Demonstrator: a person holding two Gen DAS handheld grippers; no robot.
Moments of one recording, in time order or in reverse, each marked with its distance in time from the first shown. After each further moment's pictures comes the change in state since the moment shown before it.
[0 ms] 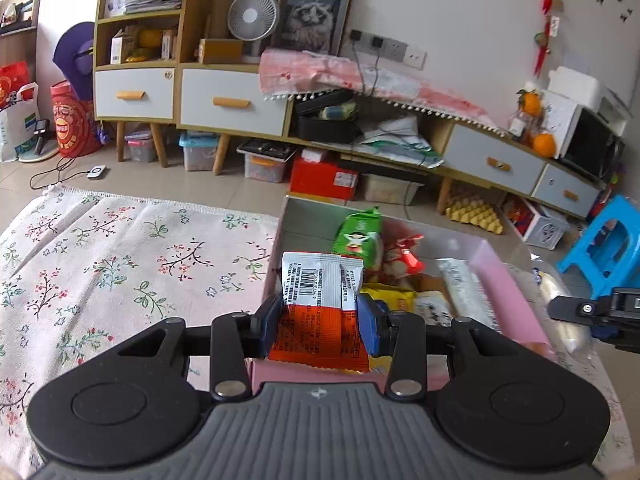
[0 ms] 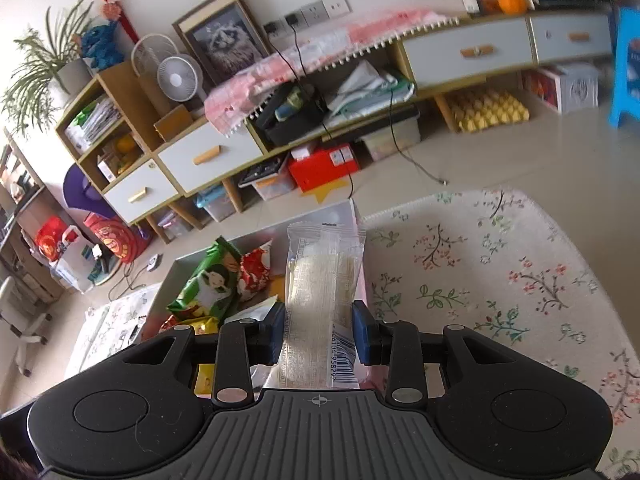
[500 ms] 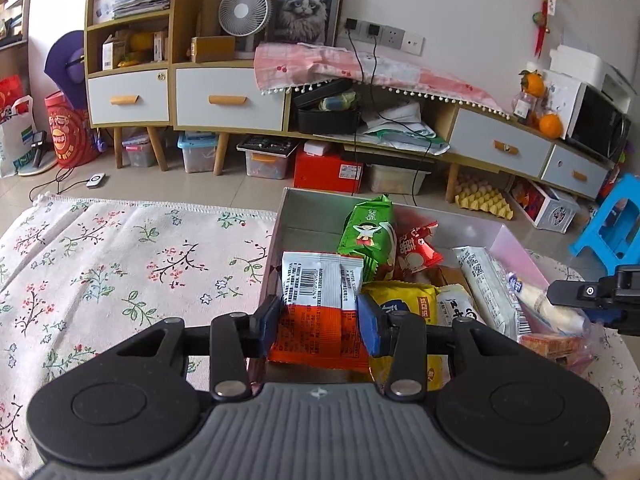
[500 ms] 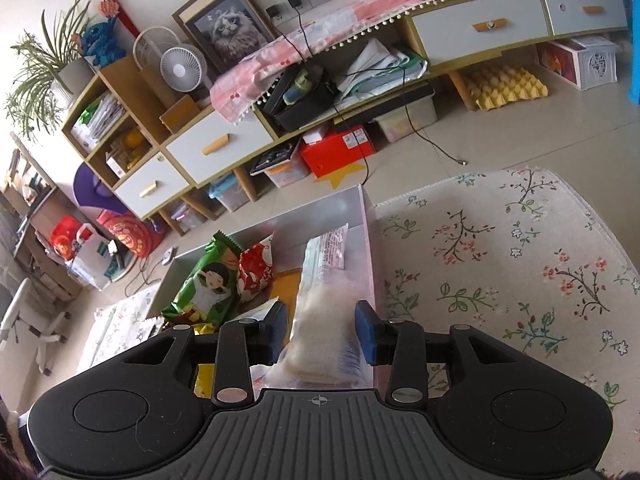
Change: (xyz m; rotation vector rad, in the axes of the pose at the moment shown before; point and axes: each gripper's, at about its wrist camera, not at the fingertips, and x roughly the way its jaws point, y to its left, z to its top) left arm 0.011 -0.002 -0.003 0.057 0.012 0.017; right arm 0.029 -0.009 0.004 0.026 0.044 0.063
